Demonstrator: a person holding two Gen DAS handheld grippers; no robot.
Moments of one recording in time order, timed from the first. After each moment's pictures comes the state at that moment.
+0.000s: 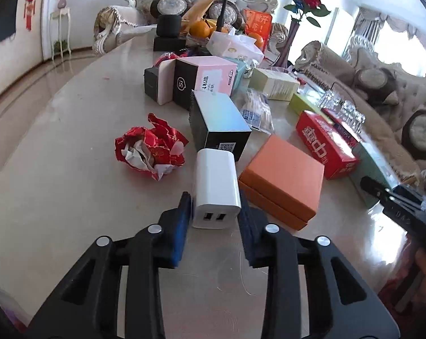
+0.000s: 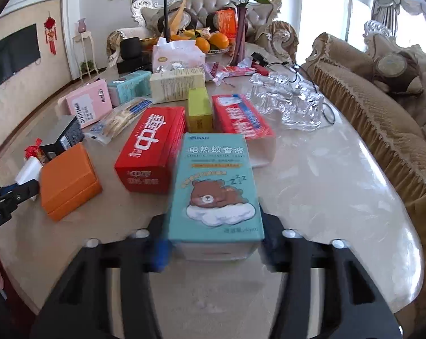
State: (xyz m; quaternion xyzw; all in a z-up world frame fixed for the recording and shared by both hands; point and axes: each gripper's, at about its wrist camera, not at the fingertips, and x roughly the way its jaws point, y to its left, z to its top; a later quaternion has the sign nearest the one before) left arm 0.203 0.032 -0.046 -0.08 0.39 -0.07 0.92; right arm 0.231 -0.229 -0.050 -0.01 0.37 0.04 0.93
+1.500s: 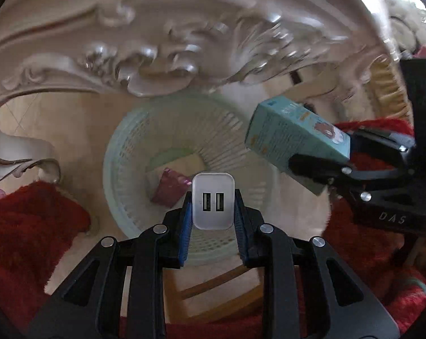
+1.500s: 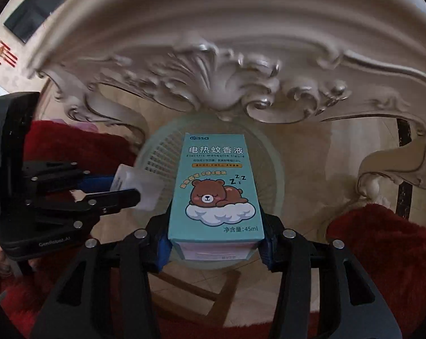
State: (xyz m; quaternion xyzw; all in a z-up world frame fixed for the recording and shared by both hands) left arm 0.046 -0.023 -0.205 -0.03 0.64 -0.21 0.74; right arm 0.101 -0.170 -0.195 -0.01 0.62 0.20 0.76
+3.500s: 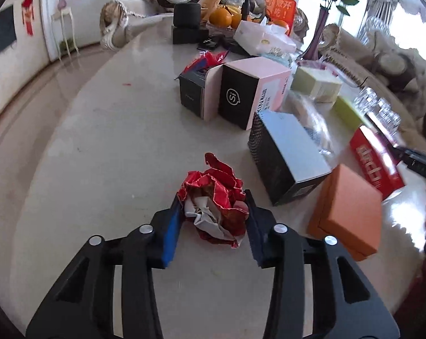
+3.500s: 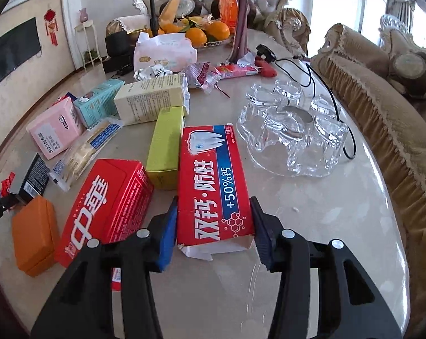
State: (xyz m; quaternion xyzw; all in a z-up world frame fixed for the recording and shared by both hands) left arm 0.249 0.079 -0.038 -0.04 0.43 -0.04 0.90; right arm 0.327 -0.257 -0.040 -0.01 0.42 0.07 0.90
